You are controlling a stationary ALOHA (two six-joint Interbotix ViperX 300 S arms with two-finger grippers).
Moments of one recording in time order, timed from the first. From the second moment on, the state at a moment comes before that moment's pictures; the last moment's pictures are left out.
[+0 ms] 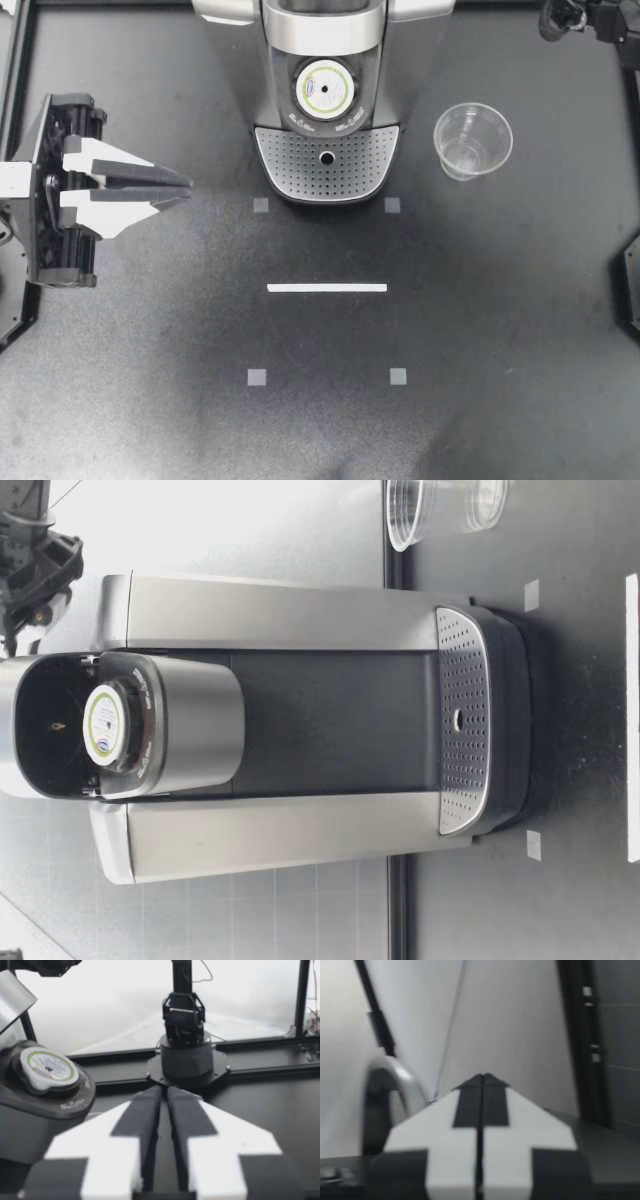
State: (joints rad) left arm 0.12 -0.70 1.05 0.30 -0.39 -0.19; right arm -0.60 -0.10 0.47 0.02 -0.63 0.16
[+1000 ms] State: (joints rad) left arm 0.12 -0.70 1.06 0.29 -0.38 -0.19; right arm -0.37 -0.27 0.71 0.02 -0.63 0.16
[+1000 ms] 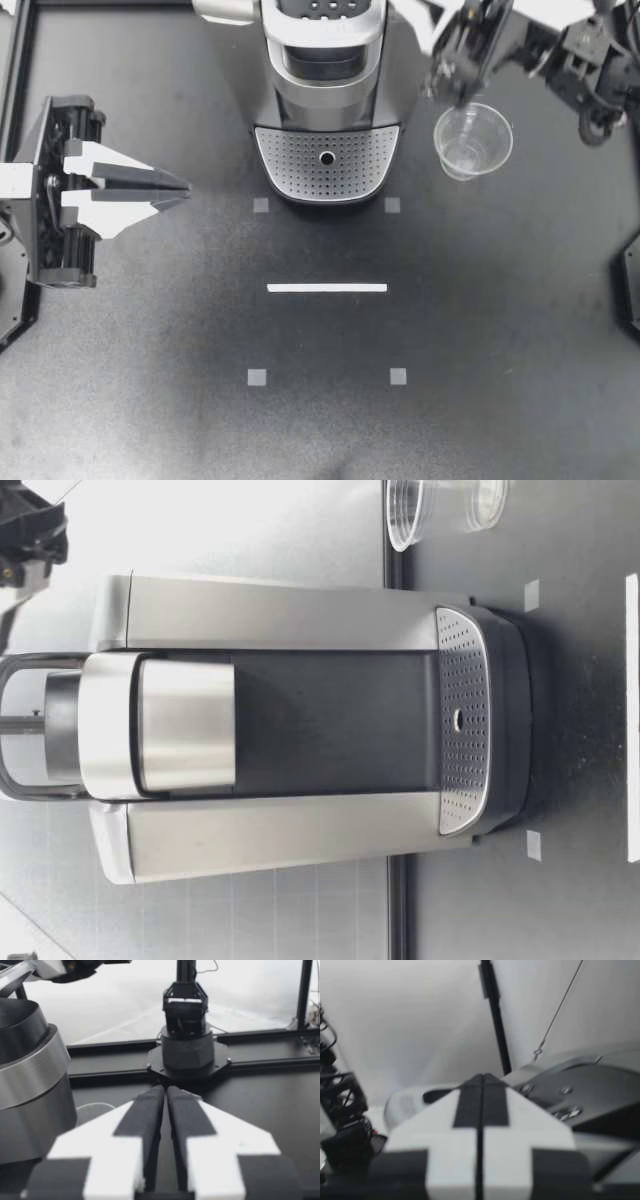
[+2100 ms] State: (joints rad) left arm 0.12 -0.64 1.07 0.27 -0.40 -0.19; right arm -0.44 -0.67 1.15 0.21 -0.10 0.58
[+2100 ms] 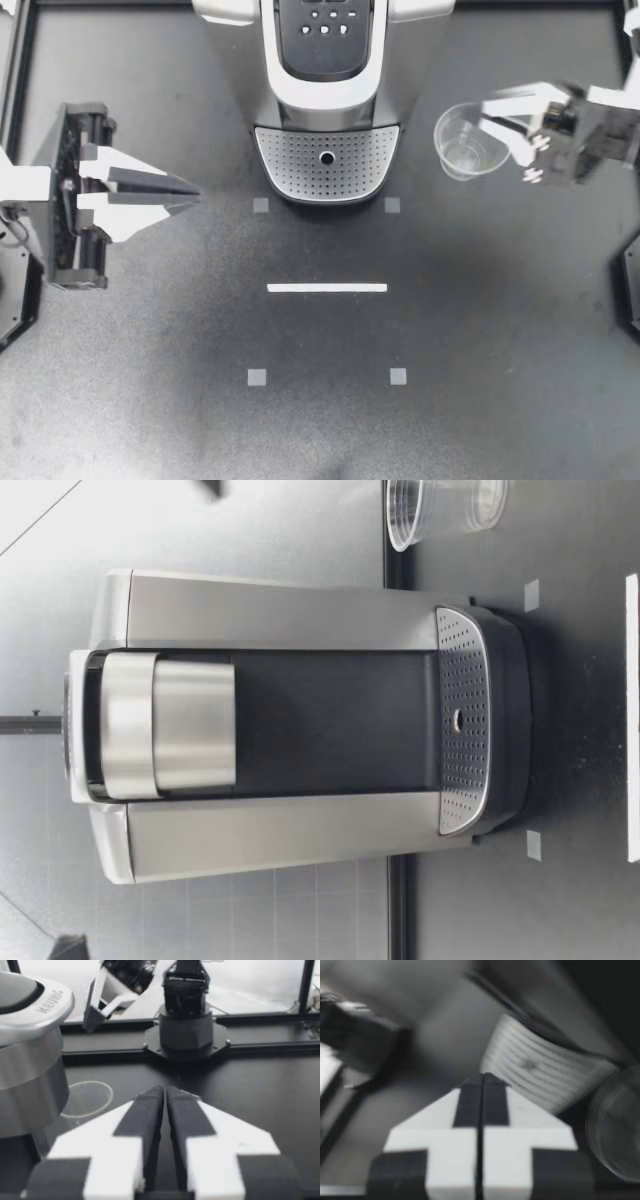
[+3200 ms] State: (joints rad) left arm 0.12 -0.57 1.07 0.27 -0.46 -0.19; right arm -0.57 -0.45 1.24 0.21 -0.06 0.78
